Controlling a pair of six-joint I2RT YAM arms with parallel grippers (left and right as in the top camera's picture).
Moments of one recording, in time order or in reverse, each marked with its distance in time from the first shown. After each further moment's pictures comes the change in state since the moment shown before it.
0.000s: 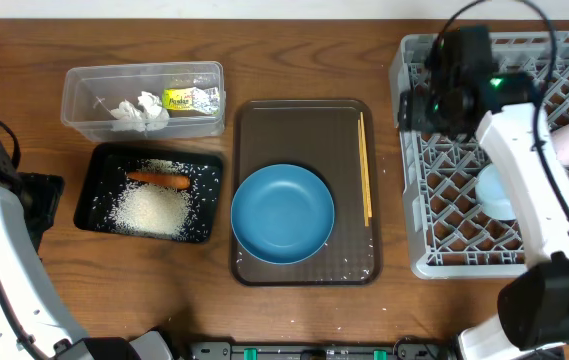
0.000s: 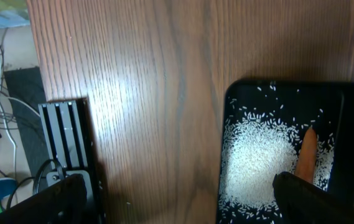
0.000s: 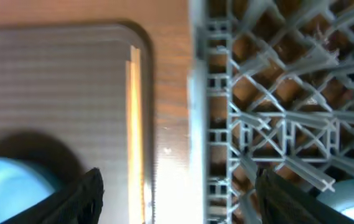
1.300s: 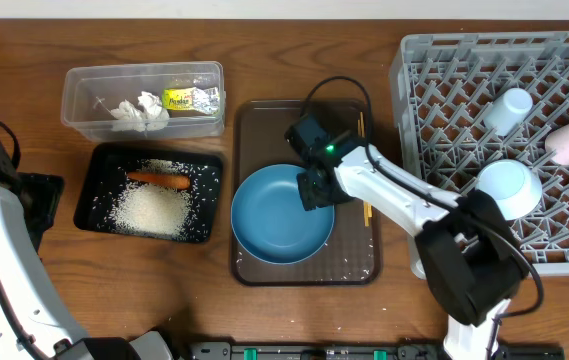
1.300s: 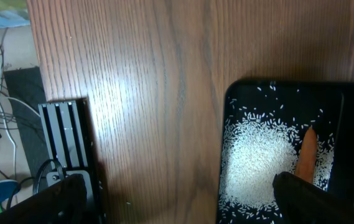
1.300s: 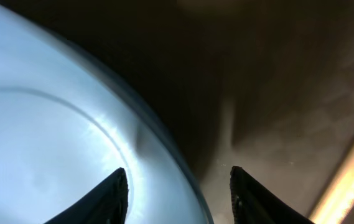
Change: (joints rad) left arm 0.000 0.000 0.000 0.000 0.000 0.000; right arm 0.502 0.260 -0.257 0.187 0.084 0.245
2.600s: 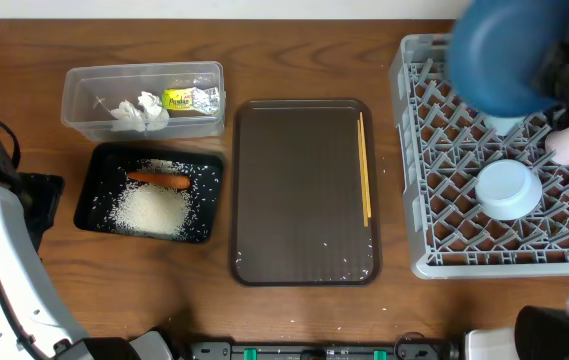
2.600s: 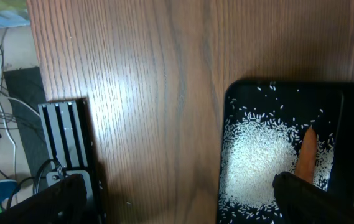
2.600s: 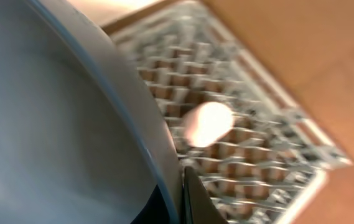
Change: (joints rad) left arm 0.000 0.000 0.000 0.000 0.000 0.000; right arm -0.771 -0.368 0.538 -0.325 0.472 -0.111
